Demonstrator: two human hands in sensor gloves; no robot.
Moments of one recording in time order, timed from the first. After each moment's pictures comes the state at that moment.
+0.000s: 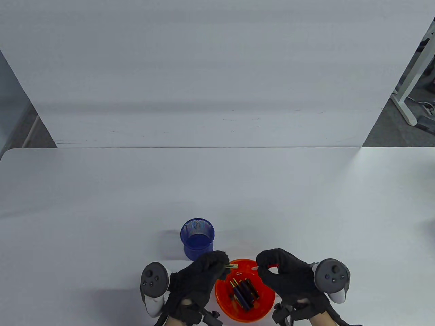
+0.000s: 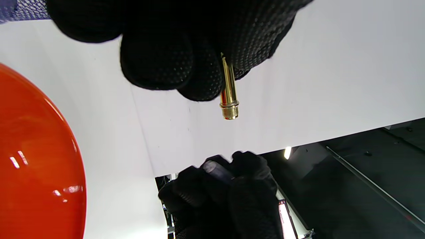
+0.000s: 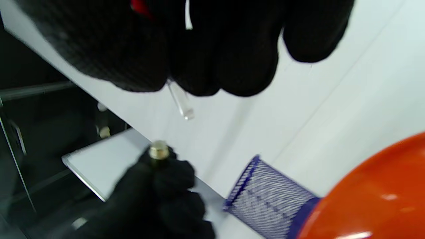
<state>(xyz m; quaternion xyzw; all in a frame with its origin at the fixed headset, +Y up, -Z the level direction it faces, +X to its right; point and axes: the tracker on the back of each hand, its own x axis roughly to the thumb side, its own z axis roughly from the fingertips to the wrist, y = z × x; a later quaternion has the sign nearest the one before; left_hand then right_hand) -0.119 -0.717 -0.249 0.02 -0.16 0.68 0.72 0.180 -0.694 -0.262 0.24 -0.07 0.77 0.59</state>
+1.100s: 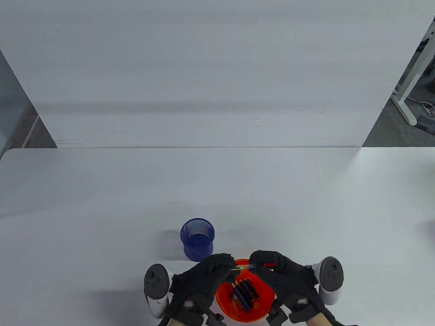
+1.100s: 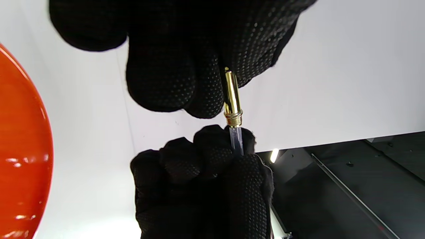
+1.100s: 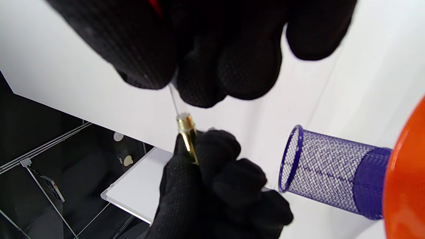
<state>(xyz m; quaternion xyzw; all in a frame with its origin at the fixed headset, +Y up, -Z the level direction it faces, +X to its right) -0.109 -0.716 -0.245 0.01 -0.18 0.71 0.68 0.167 -0.701 -0.260 0.25 -0.02 0.70 0.67</state>
